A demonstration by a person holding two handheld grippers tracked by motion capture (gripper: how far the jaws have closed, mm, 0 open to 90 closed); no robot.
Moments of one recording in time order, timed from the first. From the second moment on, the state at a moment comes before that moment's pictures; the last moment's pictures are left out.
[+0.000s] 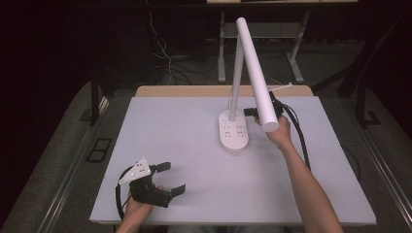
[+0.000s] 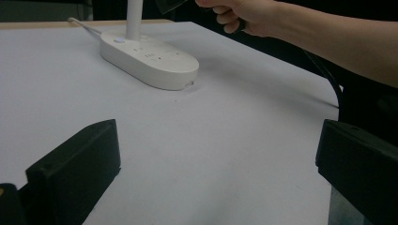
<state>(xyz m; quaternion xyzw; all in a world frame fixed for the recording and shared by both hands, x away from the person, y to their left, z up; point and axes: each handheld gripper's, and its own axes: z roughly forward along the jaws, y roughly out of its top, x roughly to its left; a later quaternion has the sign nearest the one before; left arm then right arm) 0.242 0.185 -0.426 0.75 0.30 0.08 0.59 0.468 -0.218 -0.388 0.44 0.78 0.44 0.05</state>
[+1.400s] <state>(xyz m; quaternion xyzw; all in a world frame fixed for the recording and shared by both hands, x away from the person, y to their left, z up) 0.241 0.182 -0.426 0.75 0.30 0.08 0.59 0.336 -0.259 -0.368 0.42 0.77 0.47 0.08</state>
